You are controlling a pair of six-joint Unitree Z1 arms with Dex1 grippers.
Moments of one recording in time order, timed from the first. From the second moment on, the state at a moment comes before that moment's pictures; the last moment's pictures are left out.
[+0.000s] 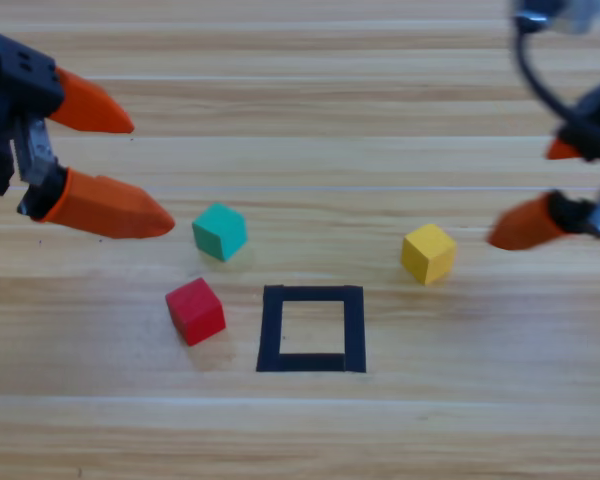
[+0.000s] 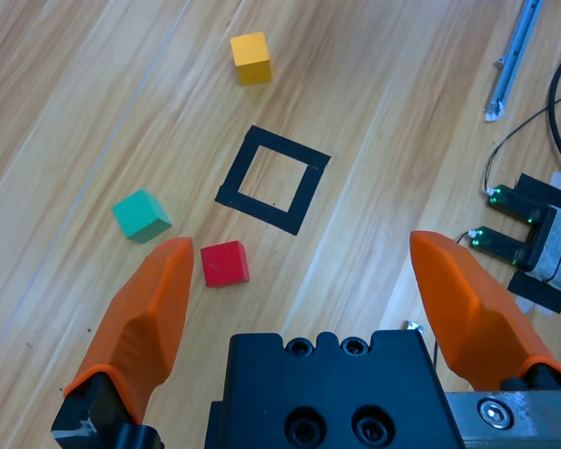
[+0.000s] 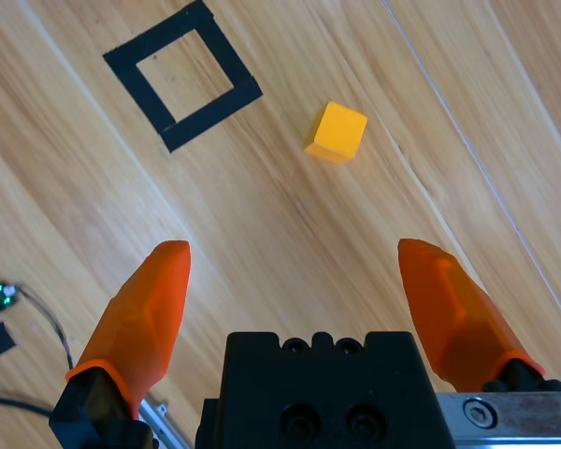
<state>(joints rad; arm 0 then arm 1) -0.71 1.28 -1.11 0.60 -0.23 0.28 0.89 1.58 -1.26 0.69 -0.06 -0.16</state>
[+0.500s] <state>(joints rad) -0.71 1.28 -1.06 0.53 0.03 -0.32 0.82 2.05 -1.60 0.84 -0.06 -0.09</state>
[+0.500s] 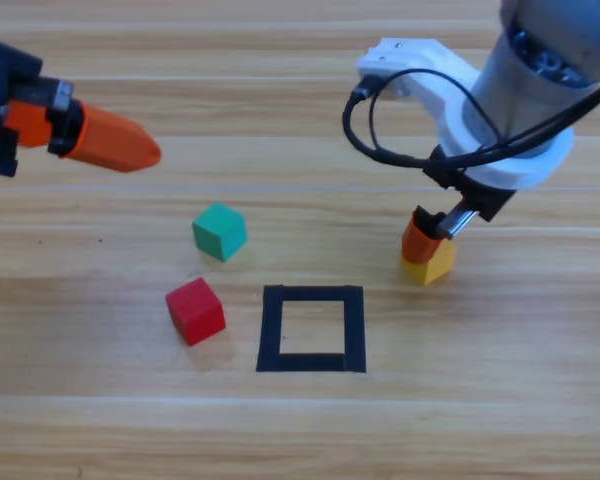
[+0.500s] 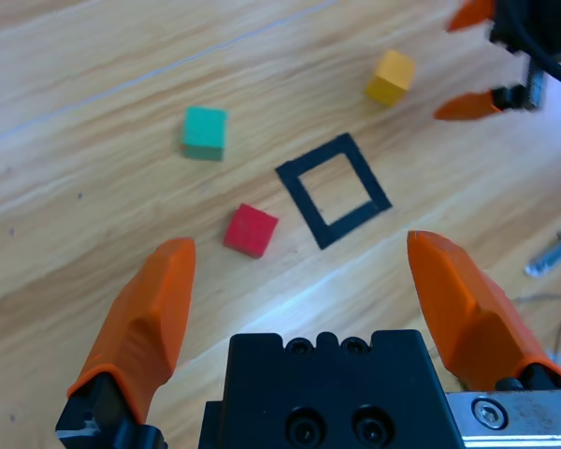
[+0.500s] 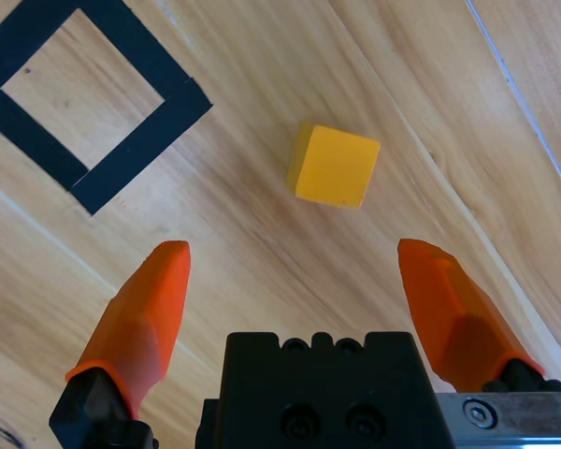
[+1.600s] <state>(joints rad) -0.71 1.84 -1.32 0.75 0.09 0.14 0.80 2.31 -1.71 0.87 -0.12 -0.10</state>
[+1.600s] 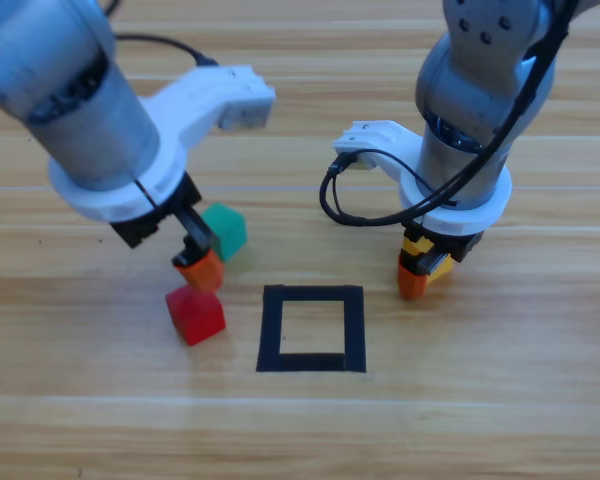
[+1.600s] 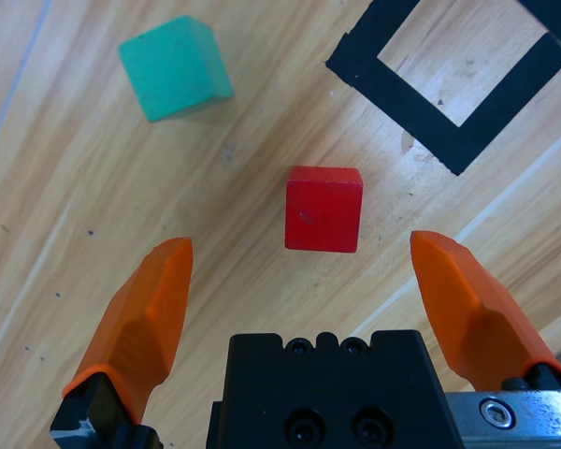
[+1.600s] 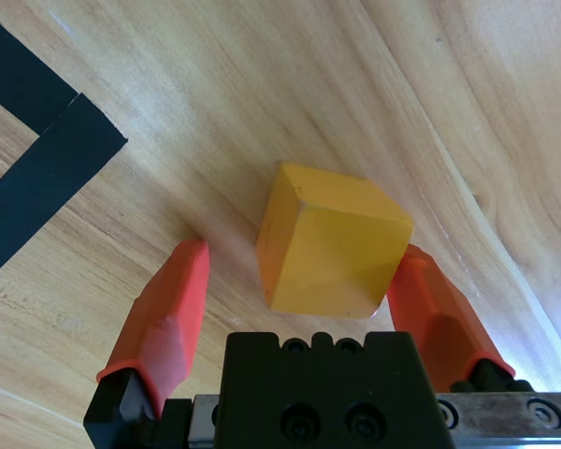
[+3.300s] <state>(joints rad) -0.71 2.07 -1.32 0.71 0.09 0.10 0.70 2.06 -1.48 0.91 0.03 -0.09</state>
